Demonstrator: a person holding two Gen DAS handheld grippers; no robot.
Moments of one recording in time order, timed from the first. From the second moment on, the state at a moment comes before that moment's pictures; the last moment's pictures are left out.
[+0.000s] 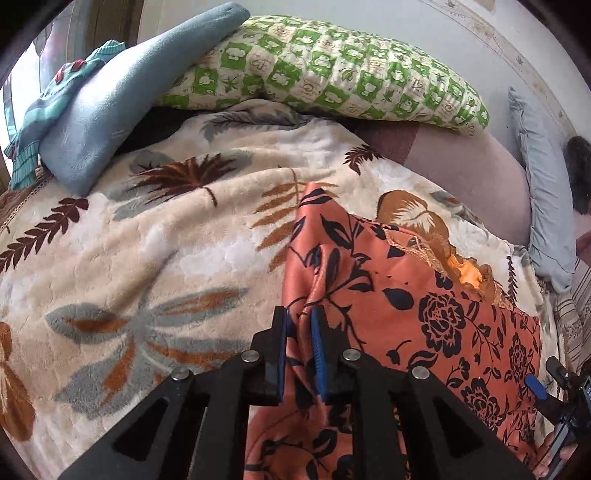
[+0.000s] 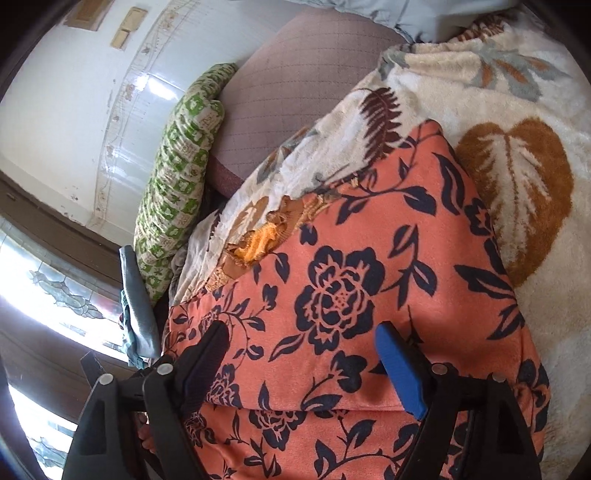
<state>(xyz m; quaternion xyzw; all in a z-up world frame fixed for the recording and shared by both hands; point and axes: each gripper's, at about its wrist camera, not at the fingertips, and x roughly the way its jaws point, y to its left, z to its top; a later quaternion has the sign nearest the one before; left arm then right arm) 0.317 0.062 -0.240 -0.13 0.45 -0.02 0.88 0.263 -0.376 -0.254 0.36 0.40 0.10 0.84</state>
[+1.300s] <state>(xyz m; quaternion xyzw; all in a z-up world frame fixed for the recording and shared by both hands) 0.312 0.021 -0.253 -0.08 0.48 -0.10 0.87 0.275 -0.319 -0.261 0.22 0.53 0.20 0.79</state>
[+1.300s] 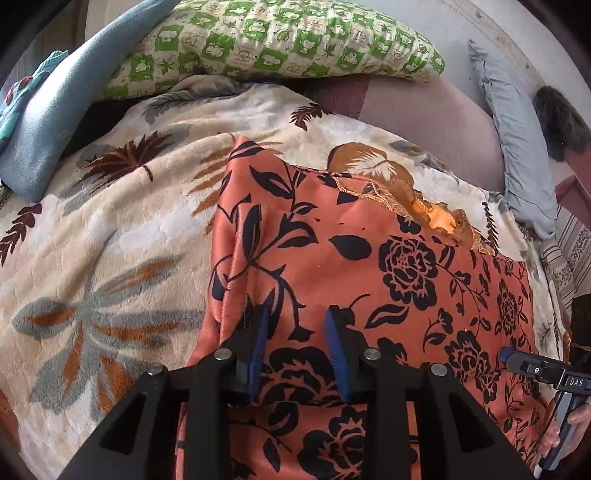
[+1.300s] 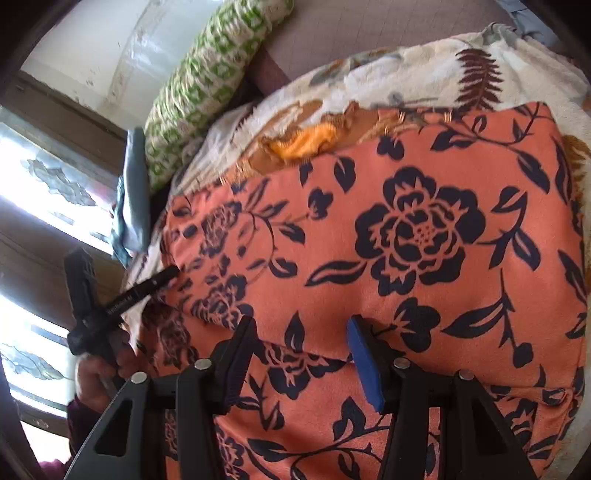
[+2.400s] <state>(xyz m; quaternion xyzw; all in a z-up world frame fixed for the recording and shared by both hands) 0.252 0.038 -0.227 -0.05 0.48 -0.07 0.87 0.191 -0.372 -0.225 0.28 0.47 0.11 0.83</state>
